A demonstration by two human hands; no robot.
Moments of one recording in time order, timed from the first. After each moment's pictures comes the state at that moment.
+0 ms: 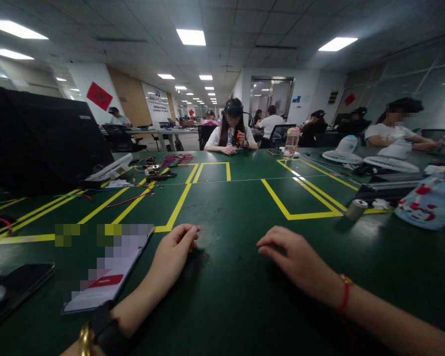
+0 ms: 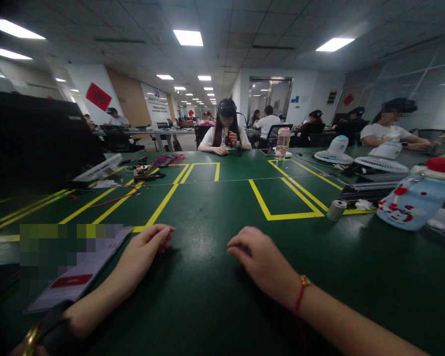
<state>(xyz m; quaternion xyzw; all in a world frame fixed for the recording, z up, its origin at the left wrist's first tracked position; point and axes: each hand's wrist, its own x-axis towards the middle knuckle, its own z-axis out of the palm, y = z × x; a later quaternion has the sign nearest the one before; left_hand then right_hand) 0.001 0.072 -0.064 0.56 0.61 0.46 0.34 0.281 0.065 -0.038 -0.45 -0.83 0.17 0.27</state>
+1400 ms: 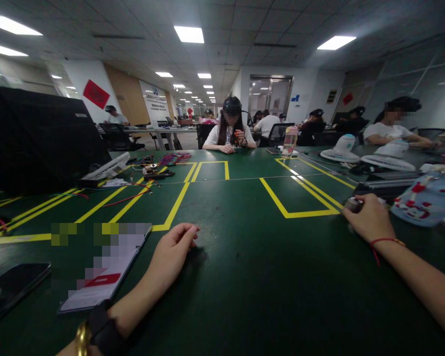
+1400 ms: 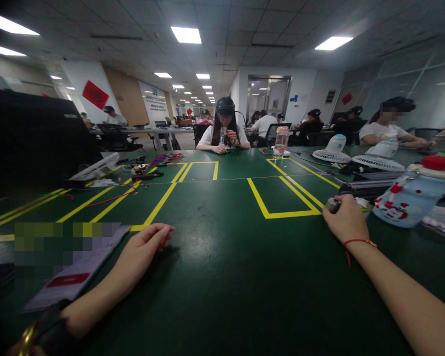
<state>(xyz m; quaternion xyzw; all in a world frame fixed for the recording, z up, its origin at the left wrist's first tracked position) 0.004 0.070 -0.062 0.58 0.60 0.44 0.32 0.483 0.144 -0.056 -0.76 -0.55 -0.10 0.33</state>
